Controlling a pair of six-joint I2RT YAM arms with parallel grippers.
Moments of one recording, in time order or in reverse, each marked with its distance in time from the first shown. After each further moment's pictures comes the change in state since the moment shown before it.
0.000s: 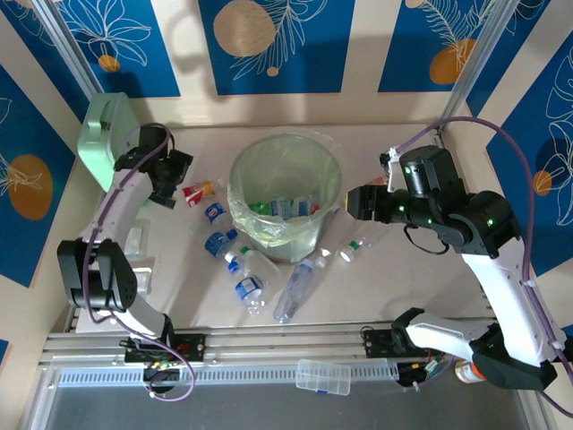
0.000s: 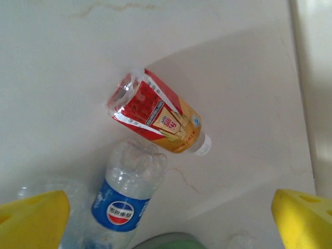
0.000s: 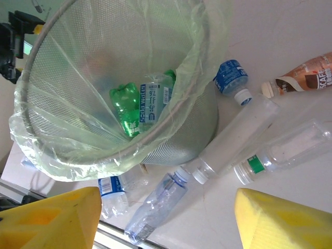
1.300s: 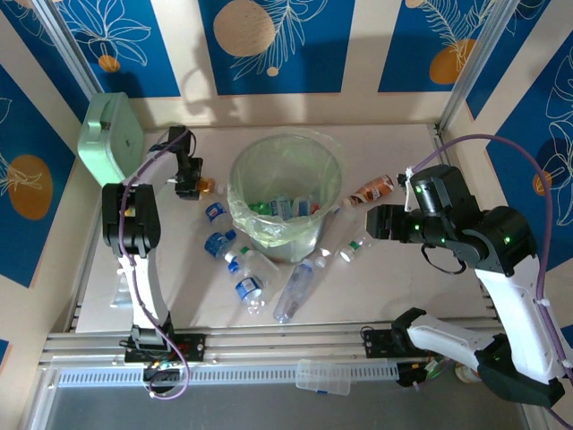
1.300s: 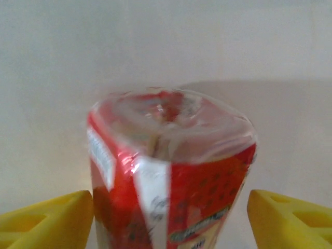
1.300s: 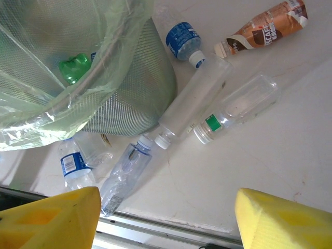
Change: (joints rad) left arm -0.010 0.501 0.275 0.066 0.007 -0.279; right arm -0.017 -0.078 -0.038 -0.173 0.084 0.031
